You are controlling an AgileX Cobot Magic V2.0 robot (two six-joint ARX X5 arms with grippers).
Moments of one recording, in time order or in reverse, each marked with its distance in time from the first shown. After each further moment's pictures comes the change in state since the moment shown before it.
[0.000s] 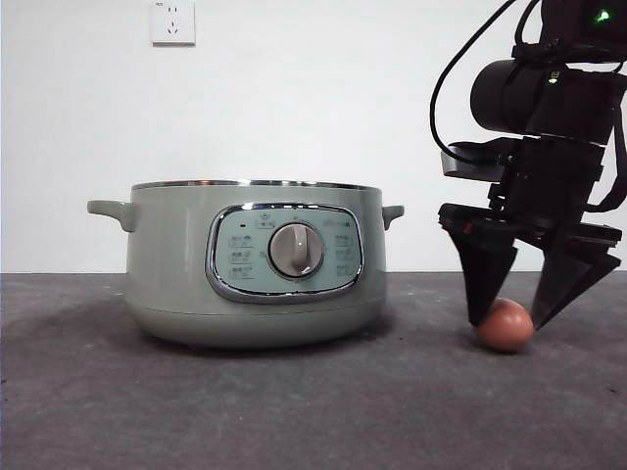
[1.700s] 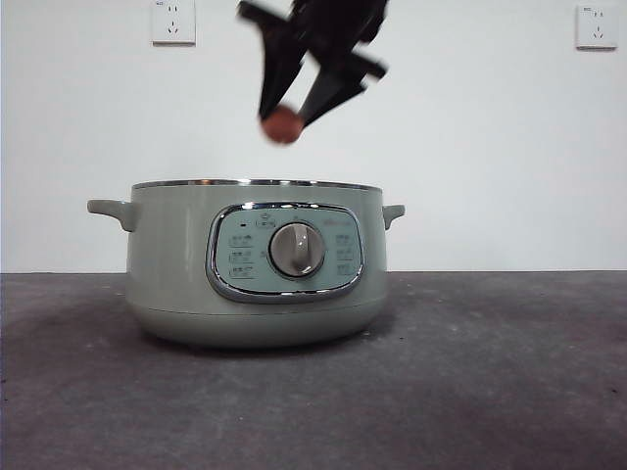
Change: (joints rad) left arm 0.000 0.008 0.000 -0.005 0.007 0.000; right arm 0.303 0.272 0.867 -0.137 -0.002 -0.037
